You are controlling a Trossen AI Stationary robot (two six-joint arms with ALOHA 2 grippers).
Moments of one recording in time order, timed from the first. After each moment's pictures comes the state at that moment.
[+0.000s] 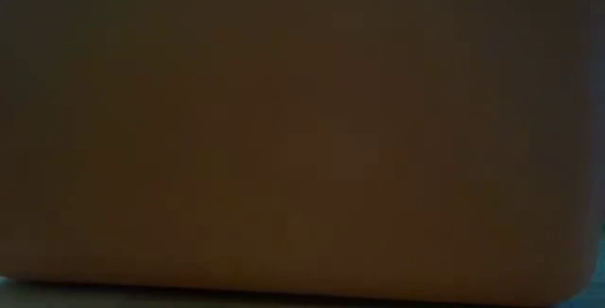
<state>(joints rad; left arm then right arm) 0.35 1.85 1.16 -0.88 -0.06 -0.47 0.50 1.42 0.80 -0.48 0.51 1.09</state>
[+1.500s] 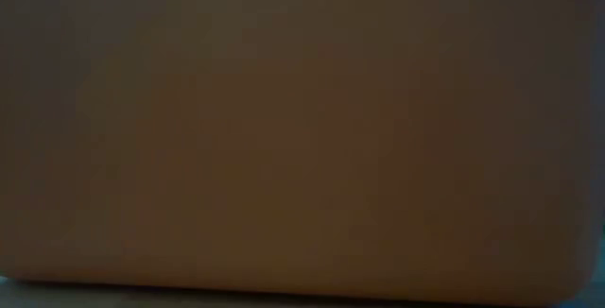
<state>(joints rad) -0.54 2.03 1.75 -0.93 -0.14 -1.01 0.66 1.42 0.61 -0.24 0.32 0.93</state>
